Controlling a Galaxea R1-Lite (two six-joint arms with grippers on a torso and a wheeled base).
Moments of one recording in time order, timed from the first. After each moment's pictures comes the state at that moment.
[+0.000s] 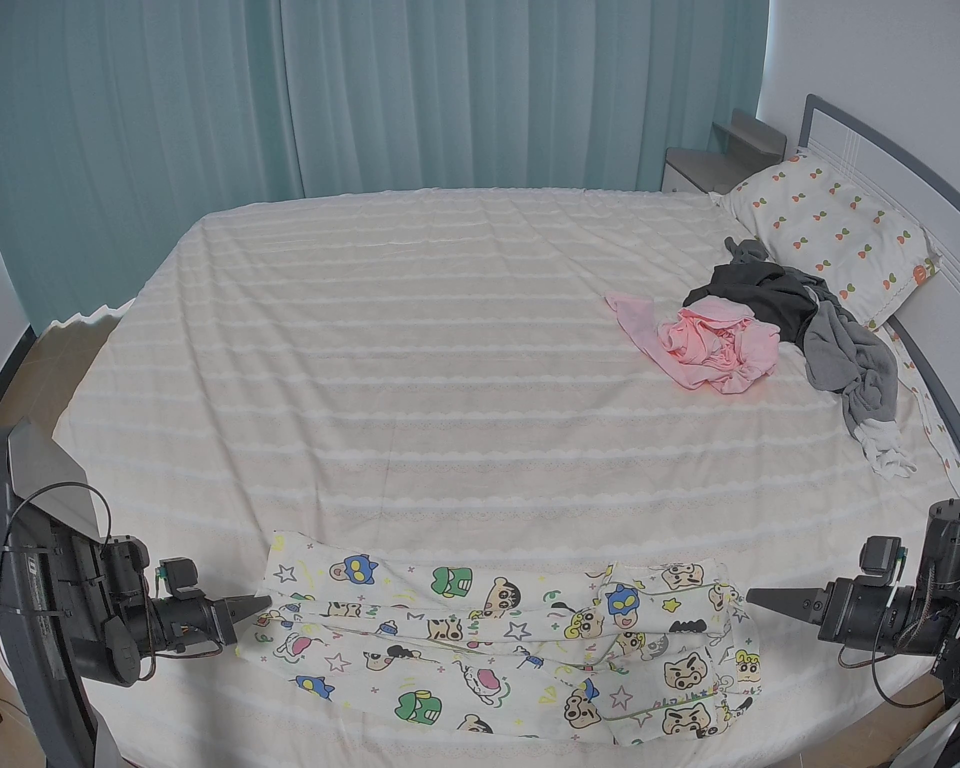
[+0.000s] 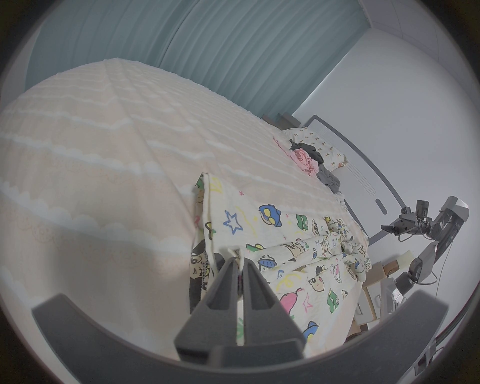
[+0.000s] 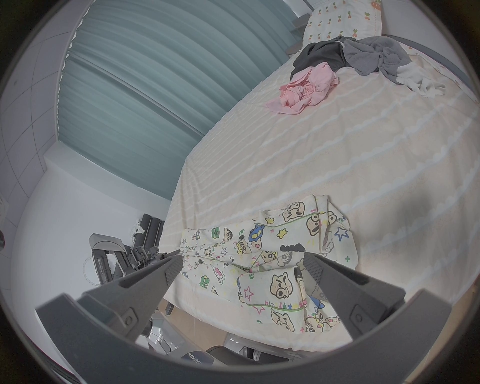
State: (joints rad) left arm 0.24 2.37 -0.17 -1.55 -0.81 -0.05; right arm 0.12 1.45 -0.02 -0.92 0.49 0.54
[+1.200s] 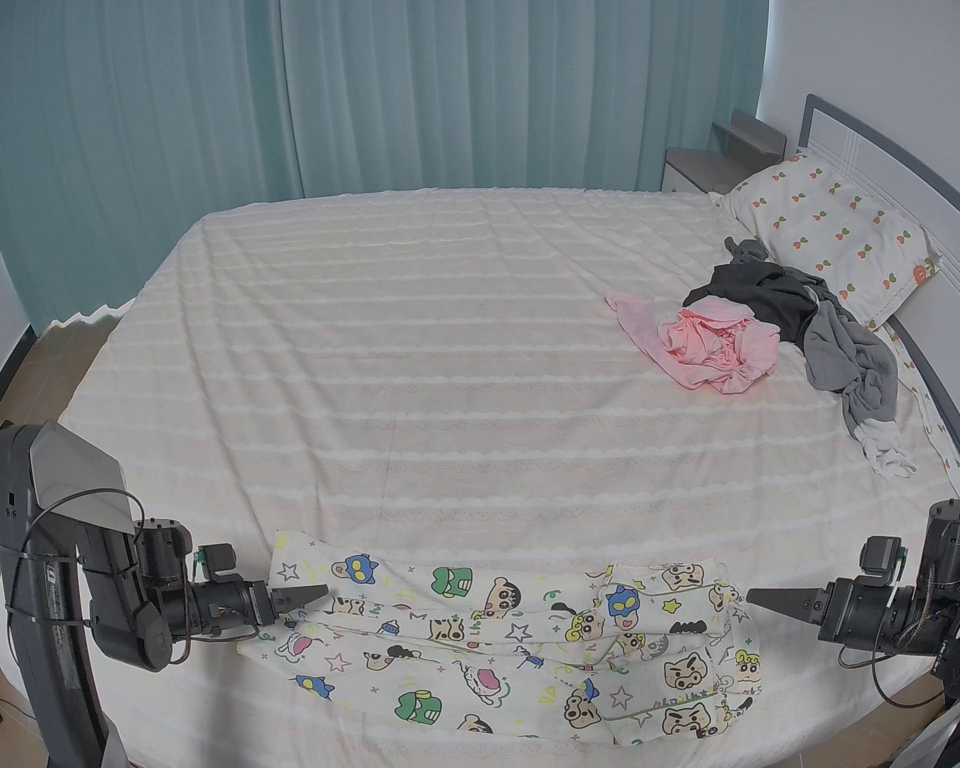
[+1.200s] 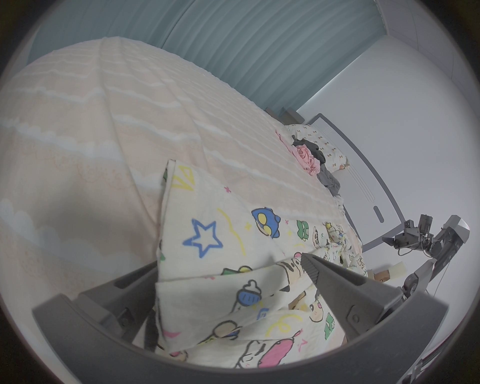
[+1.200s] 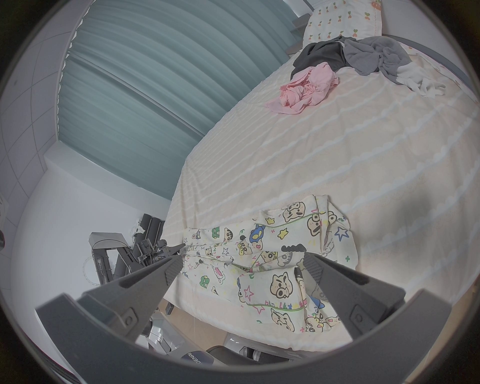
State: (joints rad) left arm 0.09 2.38 -0.34 -1.43 -0.73 -0.21; right arm 0.12 1.45 -0.02 -0.92 0.49 0.54
